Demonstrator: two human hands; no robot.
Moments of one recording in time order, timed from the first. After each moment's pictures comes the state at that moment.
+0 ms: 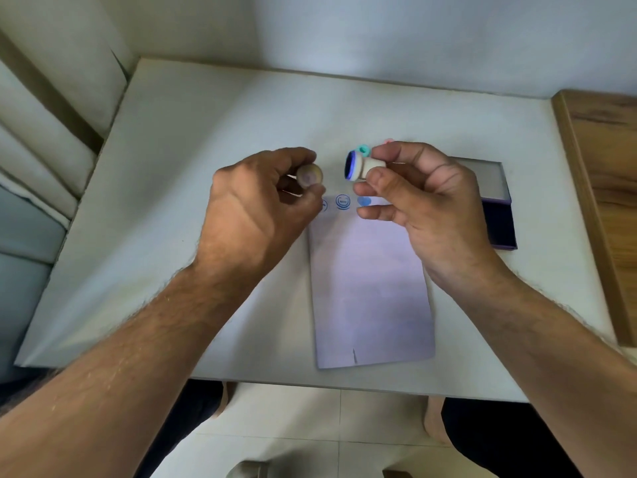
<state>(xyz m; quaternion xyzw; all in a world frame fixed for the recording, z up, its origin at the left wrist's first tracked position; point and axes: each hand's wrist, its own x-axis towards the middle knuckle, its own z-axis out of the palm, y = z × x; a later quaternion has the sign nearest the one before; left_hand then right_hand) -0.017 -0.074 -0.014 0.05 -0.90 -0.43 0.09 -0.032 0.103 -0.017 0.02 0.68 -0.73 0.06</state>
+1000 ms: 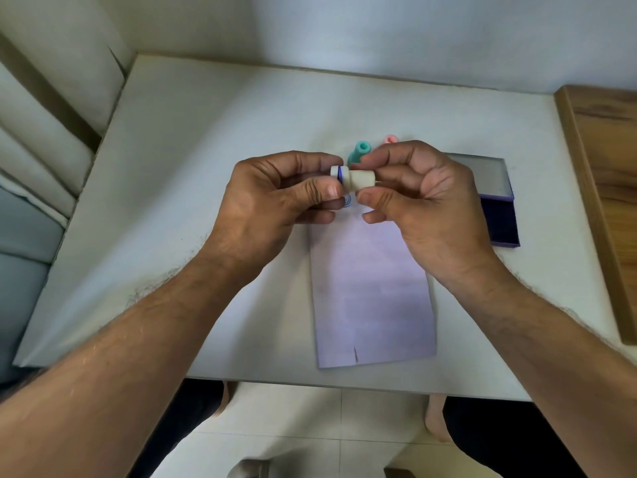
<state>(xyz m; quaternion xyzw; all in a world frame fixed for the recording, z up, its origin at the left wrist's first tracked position) -0.021 -0.075 -0.015 0.06 -0.66 -0.74 -0.08 -0.030 0.103 -0.018 -0.06 0.75 -0.66 0.04</state>
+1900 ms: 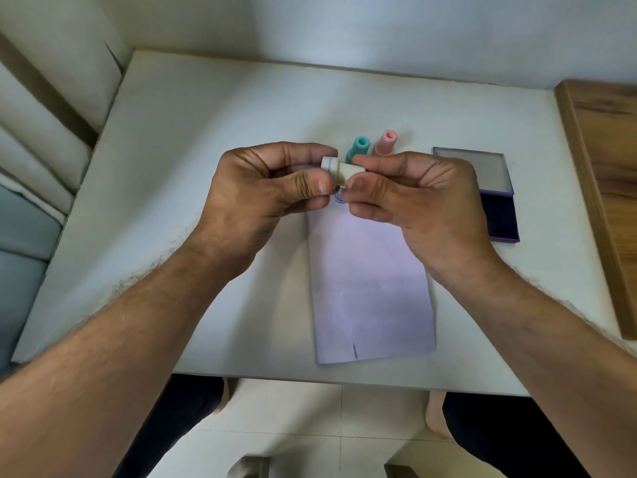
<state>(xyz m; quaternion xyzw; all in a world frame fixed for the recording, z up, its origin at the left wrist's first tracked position) -0.022 -0.081 -0.016 0.05 -0.63 -0.77 -0.08 -0.025 0.096 -0.010 0.02 0.66 -0.75 0.09</state>
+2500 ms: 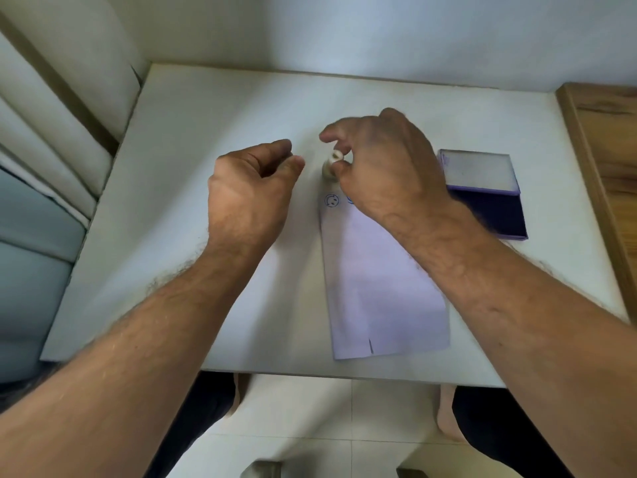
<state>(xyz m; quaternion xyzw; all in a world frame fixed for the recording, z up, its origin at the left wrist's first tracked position) -0.030 -0.091 -0.028 0.20 -0.78 -0.60 0.05 -0.070 0.057 -0.011 -0.13 0.97 -0.19 -0.03</state>
